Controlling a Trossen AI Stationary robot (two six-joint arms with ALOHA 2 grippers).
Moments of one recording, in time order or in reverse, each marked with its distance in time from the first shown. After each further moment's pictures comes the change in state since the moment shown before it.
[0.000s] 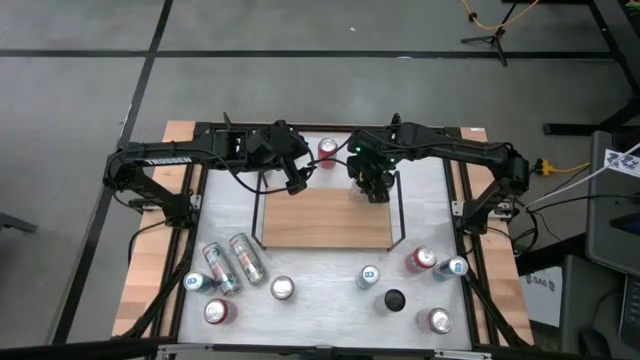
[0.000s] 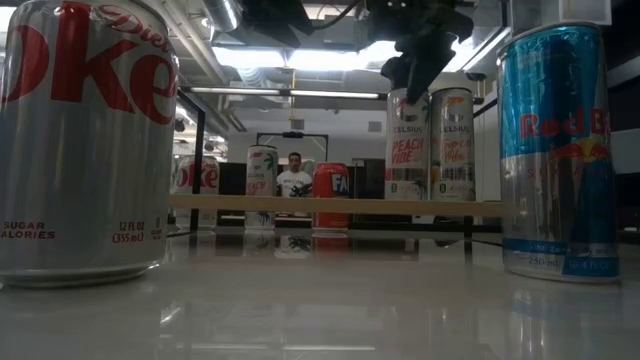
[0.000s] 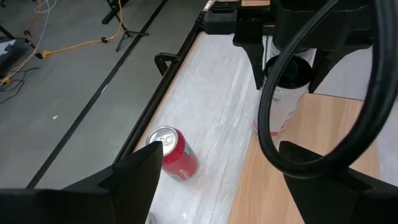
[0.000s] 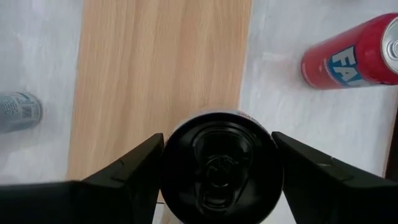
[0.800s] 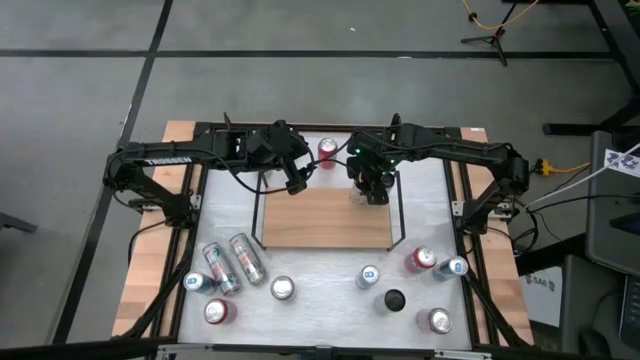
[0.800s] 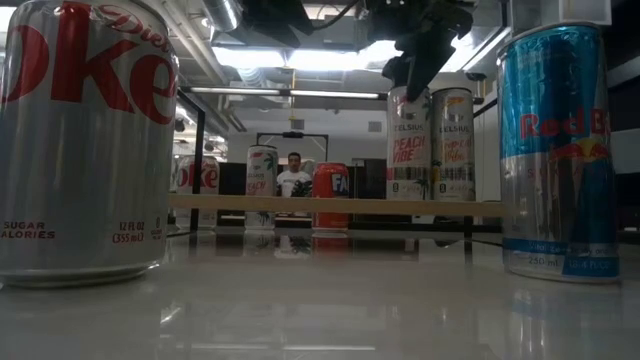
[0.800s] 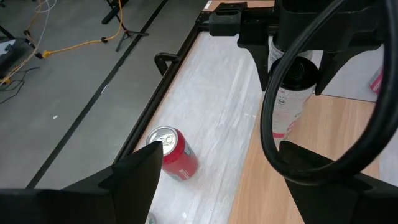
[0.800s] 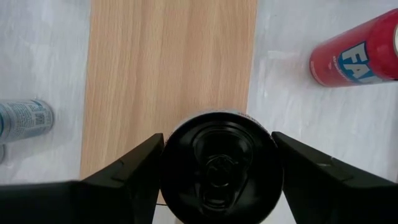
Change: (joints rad) left arm 0.000 0.000 0.000 0.000 0.000 0.000; right arm 0.000 0.000 0.000 0.000 -0.004 0.045
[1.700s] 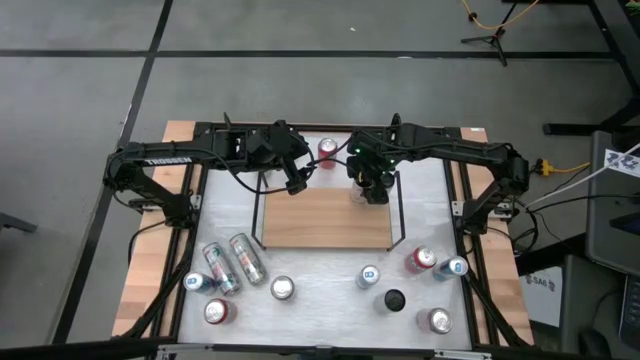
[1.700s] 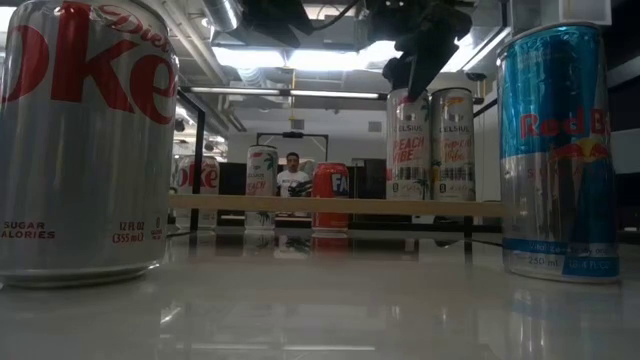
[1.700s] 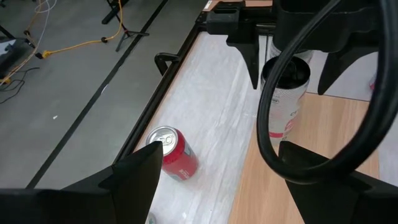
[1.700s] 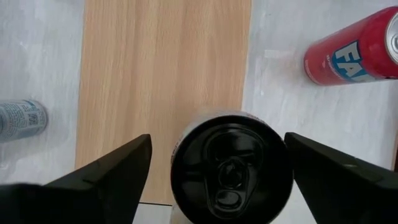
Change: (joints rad) left arm 0.000 0.000 0.000 0.000 0.000 0.000; right arm 0.000 -0.001 0.001 0.001 0.006 0.000
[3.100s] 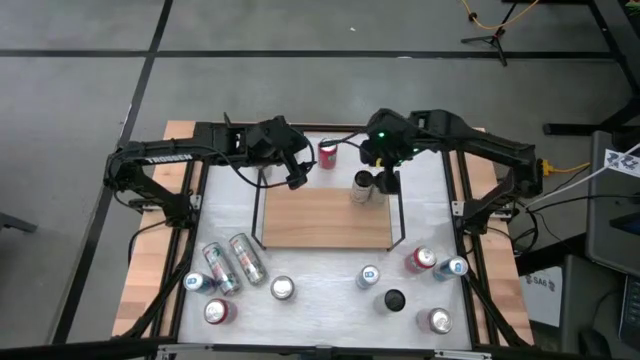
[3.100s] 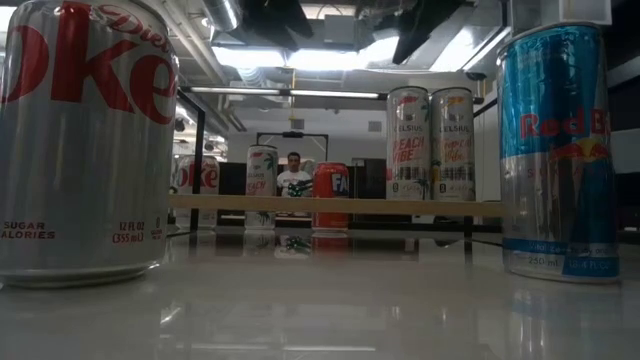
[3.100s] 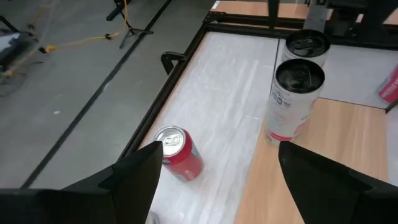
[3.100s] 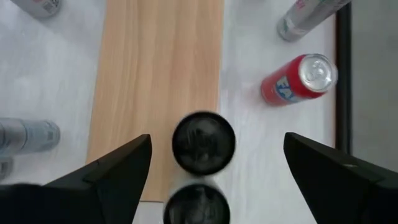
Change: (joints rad) left arm 0.052 0.000 0.000 0.005 0.040 -0.007; right arm -0.008 -0.113 0.152 -0.084 0.024 -0.003
